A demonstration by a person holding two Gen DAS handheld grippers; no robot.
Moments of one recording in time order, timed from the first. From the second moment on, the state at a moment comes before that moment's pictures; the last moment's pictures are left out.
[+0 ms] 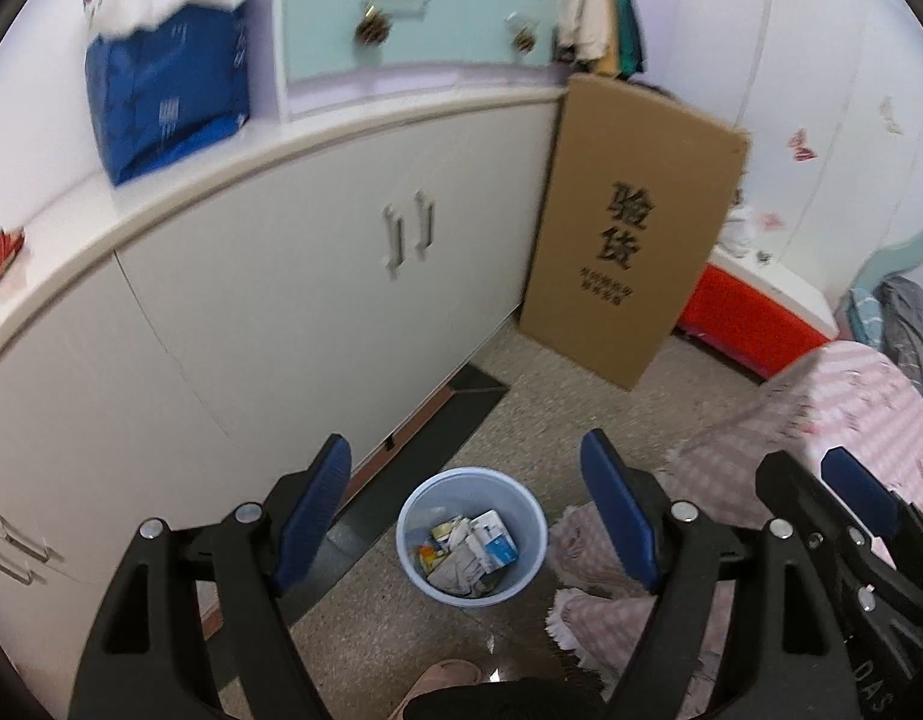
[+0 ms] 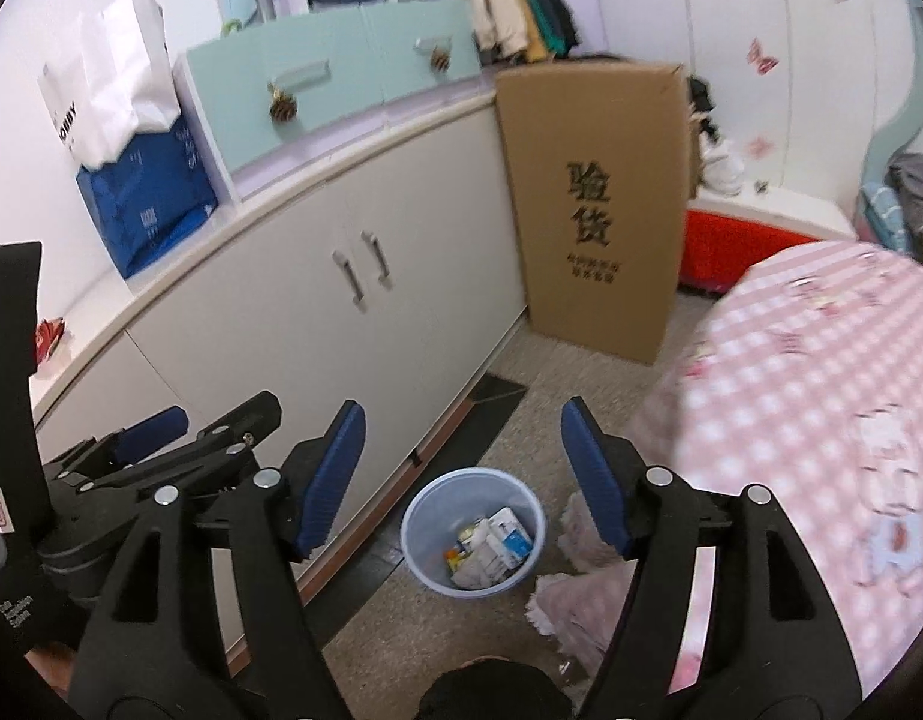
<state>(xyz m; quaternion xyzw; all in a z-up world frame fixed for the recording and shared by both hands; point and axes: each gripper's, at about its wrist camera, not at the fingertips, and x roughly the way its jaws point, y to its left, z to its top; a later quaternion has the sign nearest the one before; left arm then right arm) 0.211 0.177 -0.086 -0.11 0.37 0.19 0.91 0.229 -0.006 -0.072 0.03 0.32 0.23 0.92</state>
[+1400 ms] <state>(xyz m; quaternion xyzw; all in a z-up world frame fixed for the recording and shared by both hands) -0.045 0.000 0.031 0.00 0.12 -0.01 0.99 -0.062 -0.185 0.006 0.05 0.10 0.04 0.99</state>
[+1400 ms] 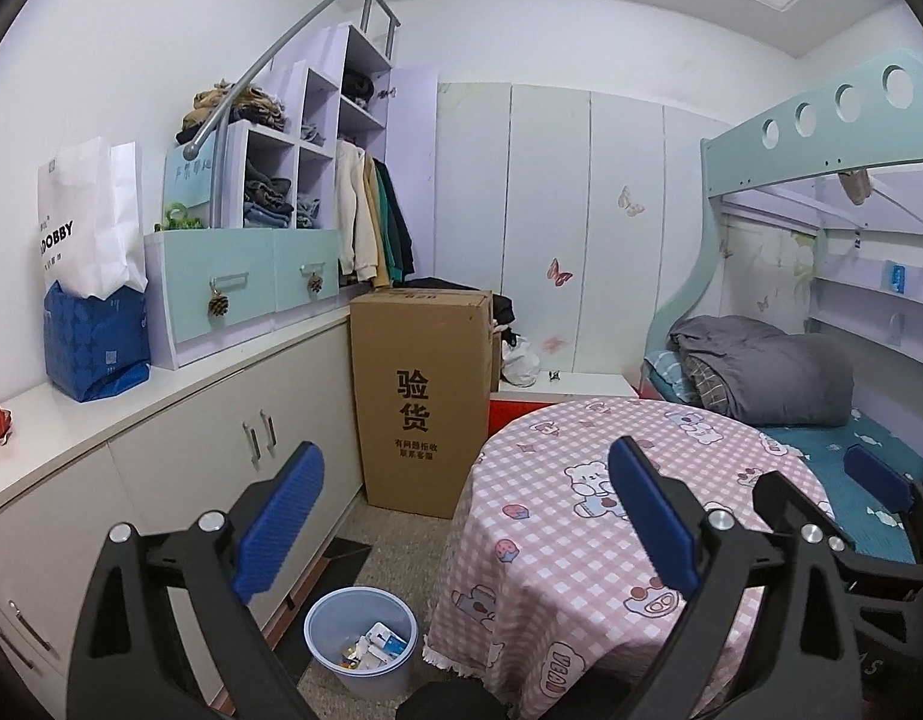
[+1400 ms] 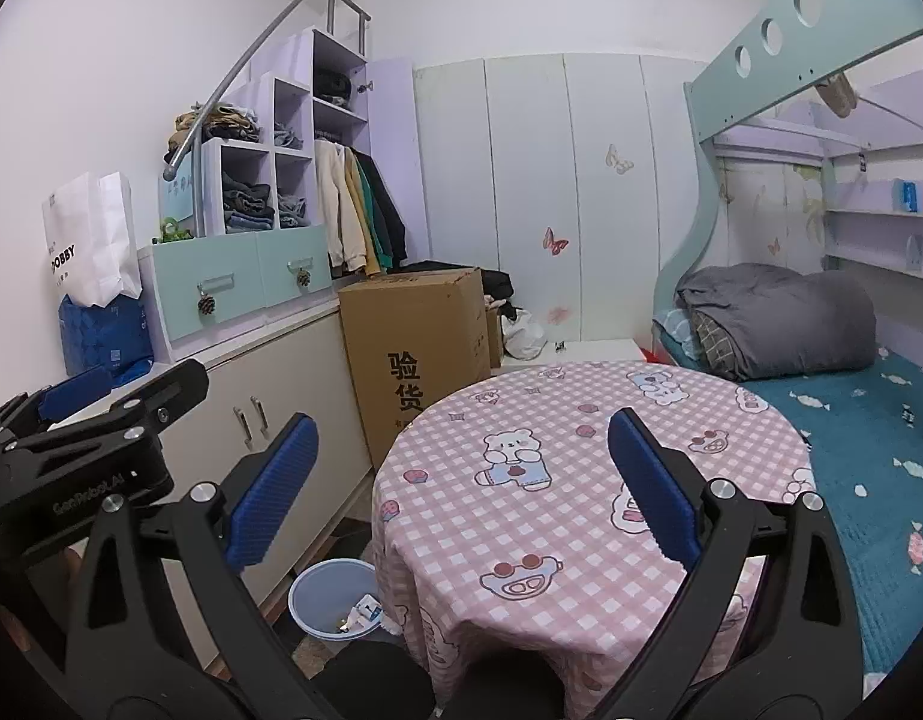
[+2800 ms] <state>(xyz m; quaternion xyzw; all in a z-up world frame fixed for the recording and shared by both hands) -0.050 -0.002 0.028 0.01 0.13 -0.02 0.99 -0.071 -0.187 0.002 0.04 0.10 0.02 0.99</state>
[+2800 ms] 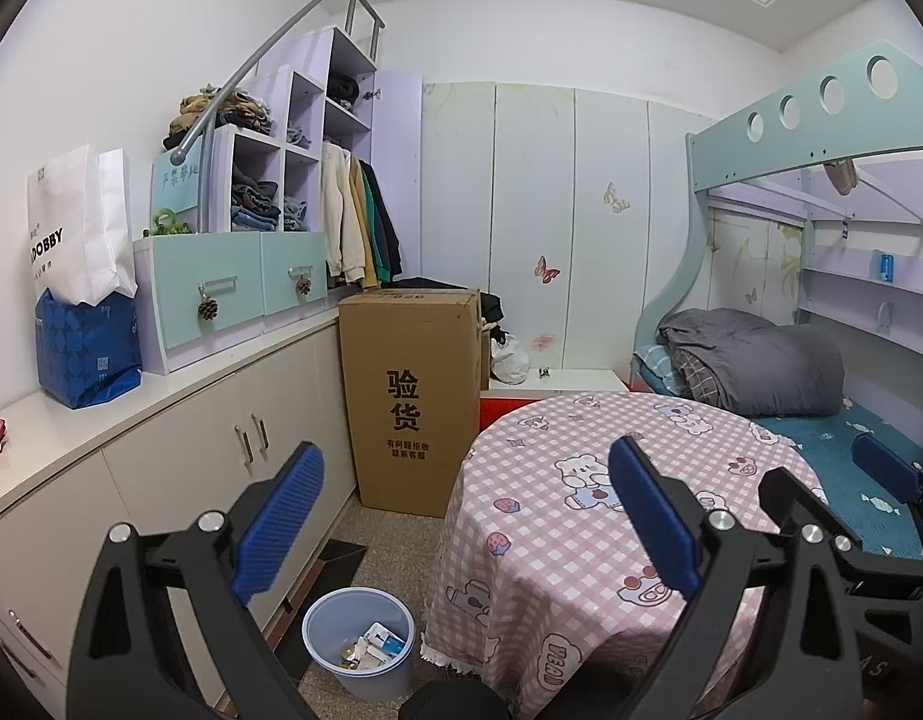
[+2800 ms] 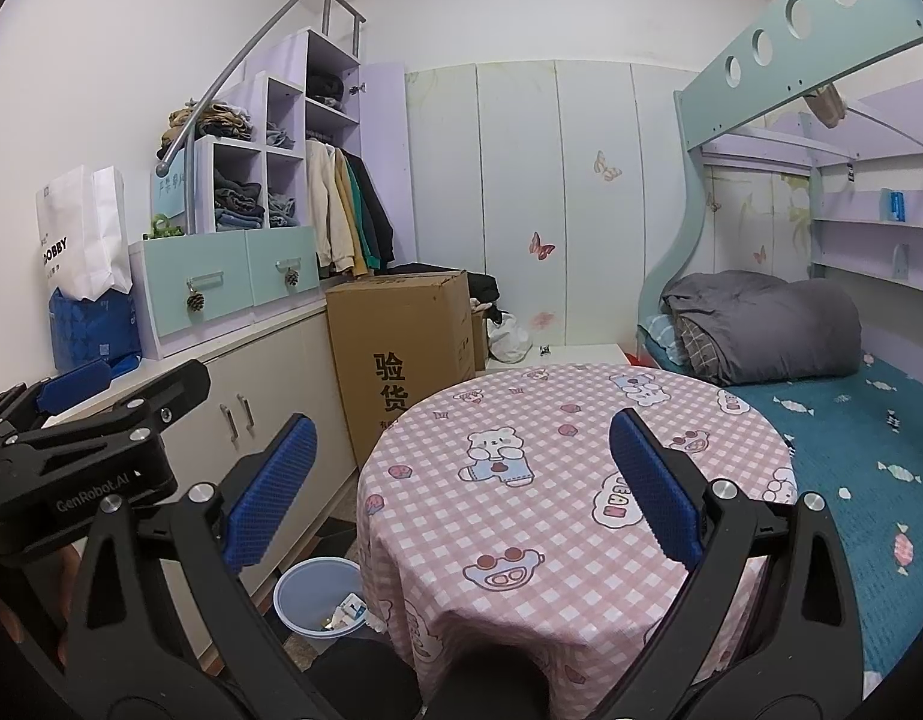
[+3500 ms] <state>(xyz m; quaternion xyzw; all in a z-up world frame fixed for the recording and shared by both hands) -0.051 -0.002 0.024 0.01 0.13 -0.02 0.99 -0.071 -0.186 0.000 0.04 0.10 0.02 0.99</state>
